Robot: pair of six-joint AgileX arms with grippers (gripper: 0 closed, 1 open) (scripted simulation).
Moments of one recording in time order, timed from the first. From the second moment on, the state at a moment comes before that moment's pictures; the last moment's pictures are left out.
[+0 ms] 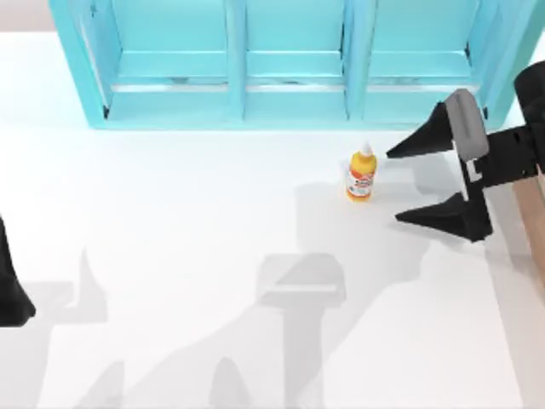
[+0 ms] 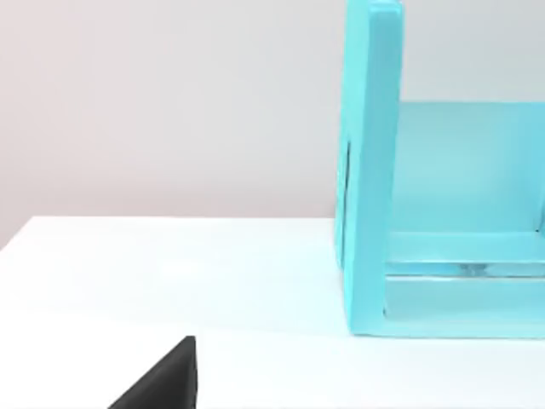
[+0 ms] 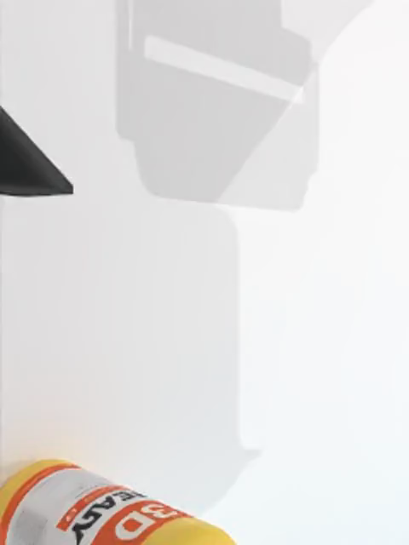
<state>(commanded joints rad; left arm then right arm) 0.00 0.00 0.00 0.00 0.00 0.00 0.06 2.25 1.40 -0.53 -1.15 -1.37</state>
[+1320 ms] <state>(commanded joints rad) 0.00 0.00 0.00 0.00 0.00 0.00 0.19 2.43 1.52 -0.22 -1.10 -1.08</state>
